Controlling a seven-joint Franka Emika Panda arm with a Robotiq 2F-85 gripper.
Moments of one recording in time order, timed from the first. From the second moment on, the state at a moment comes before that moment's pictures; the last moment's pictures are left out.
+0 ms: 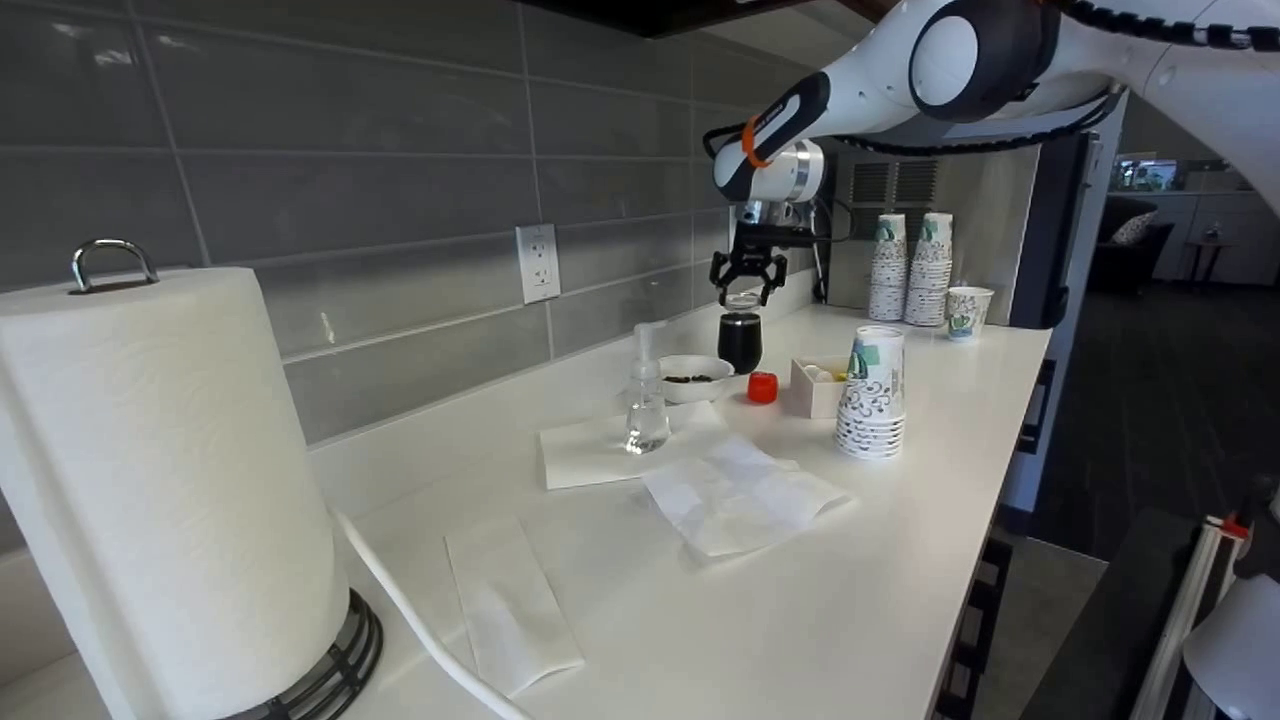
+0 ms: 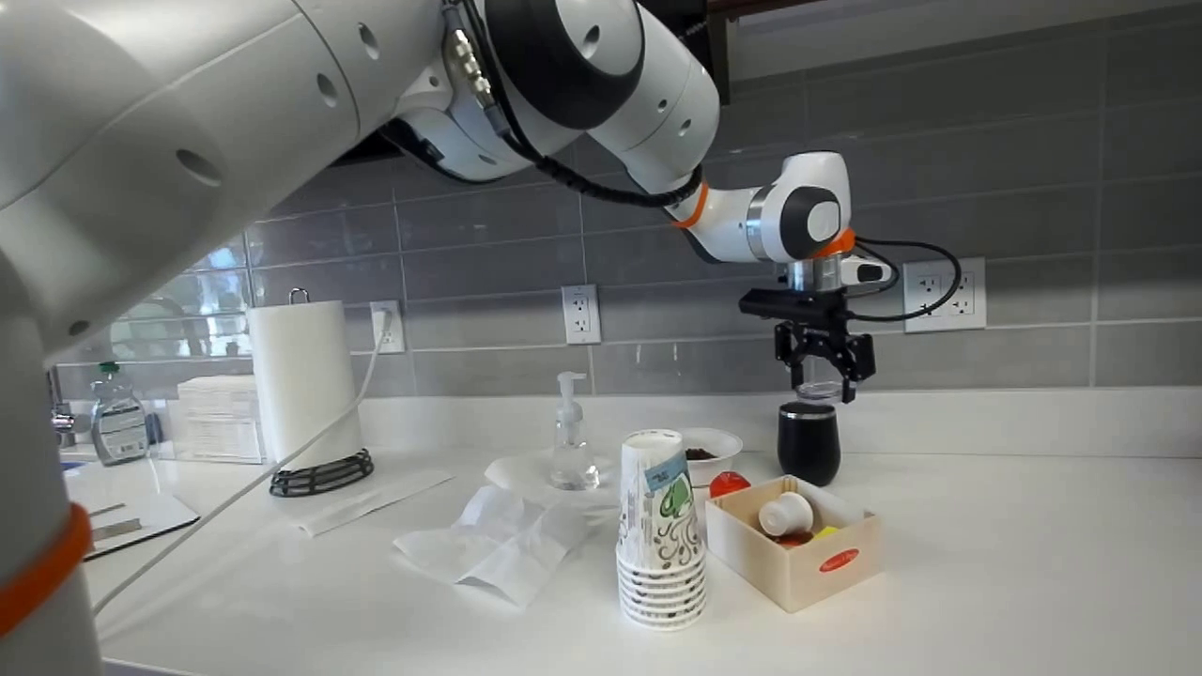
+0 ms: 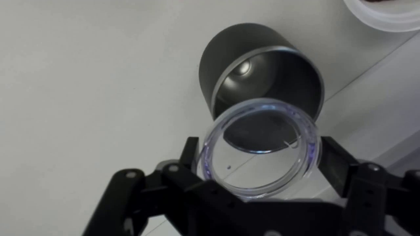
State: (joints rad) arm -0.25 0.86 -0.12 -1.16 0.17 2.20 0.11
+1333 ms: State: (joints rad) arm -0.26 0.67 -0.10 -1.43 0.20 2.28 0.11
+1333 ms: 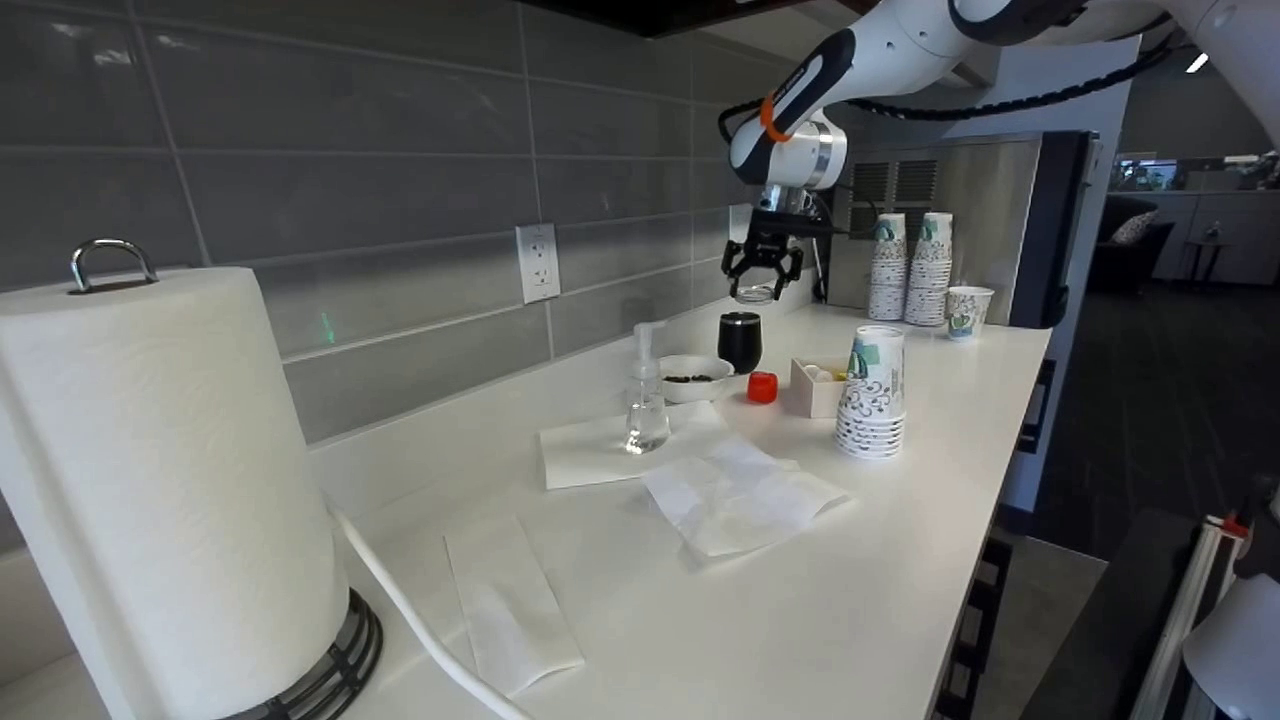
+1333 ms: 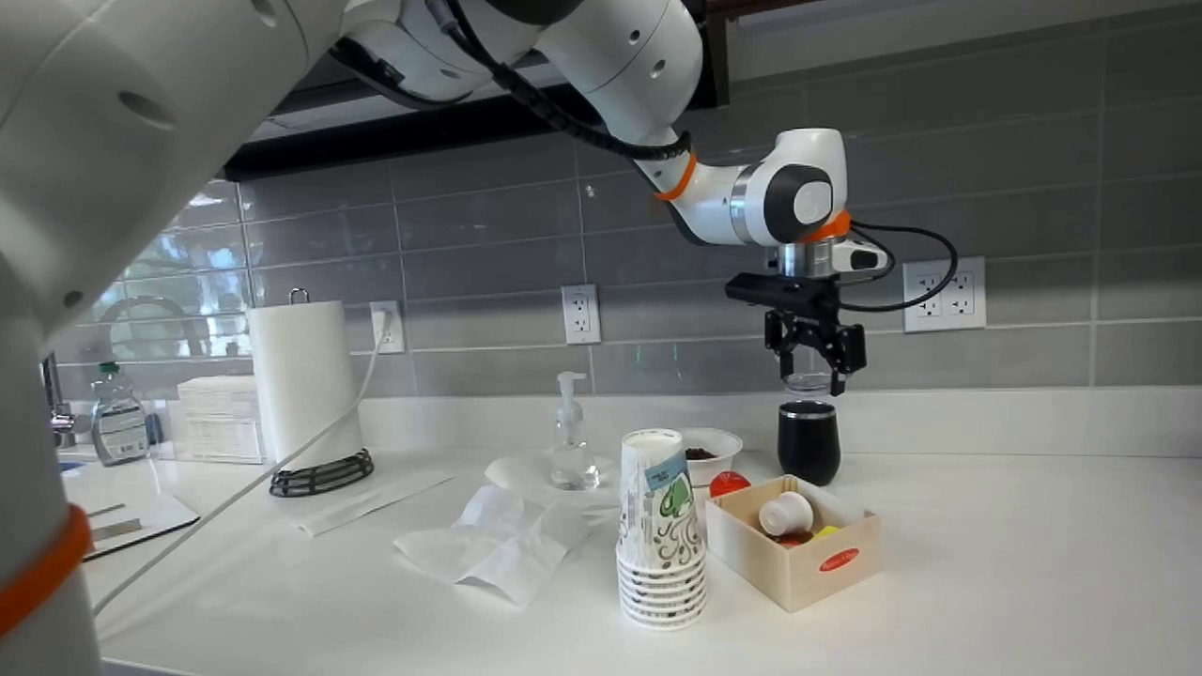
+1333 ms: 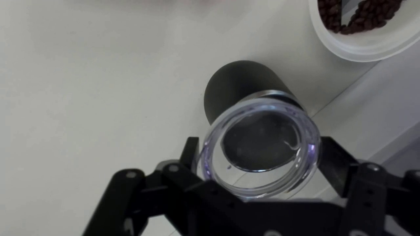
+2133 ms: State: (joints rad) arm -0.27 0.73 -0.10 -1.29 0.21 2.11 0.10
